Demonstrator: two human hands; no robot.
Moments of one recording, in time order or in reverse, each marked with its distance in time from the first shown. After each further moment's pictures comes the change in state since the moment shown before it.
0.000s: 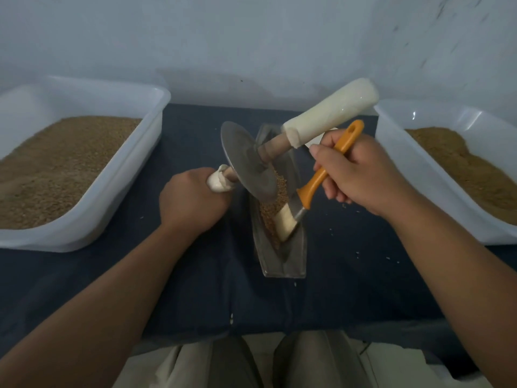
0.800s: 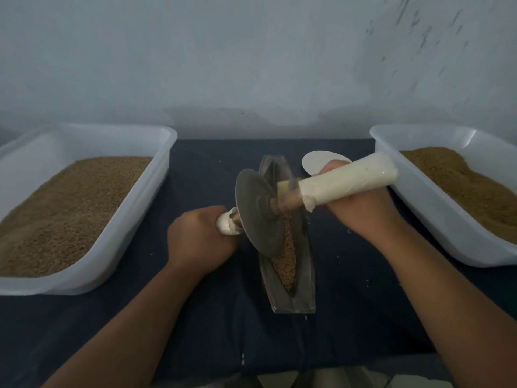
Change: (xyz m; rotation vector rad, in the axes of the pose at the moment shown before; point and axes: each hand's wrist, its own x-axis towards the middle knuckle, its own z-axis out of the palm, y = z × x) left_hand -0.012 0.007 -0.013 0.036 -0.014 0.149; right_hand 0.019 0.040 0.010 -0.356 0.172 0.066
